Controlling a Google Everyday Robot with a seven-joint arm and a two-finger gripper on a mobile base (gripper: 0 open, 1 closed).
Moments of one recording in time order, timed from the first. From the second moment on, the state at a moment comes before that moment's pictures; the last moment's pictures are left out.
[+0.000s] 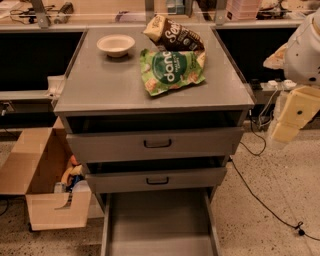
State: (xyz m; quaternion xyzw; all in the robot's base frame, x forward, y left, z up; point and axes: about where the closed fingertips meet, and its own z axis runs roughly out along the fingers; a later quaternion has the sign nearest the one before) arm 0.438 -0.217 0.977 -0.60 0.78 -0.04 0.16
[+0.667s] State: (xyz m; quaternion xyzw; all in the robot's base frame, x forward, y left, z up) arm 0.499 -0.222 0.961 -0.61 0.76 -0.06 0.20
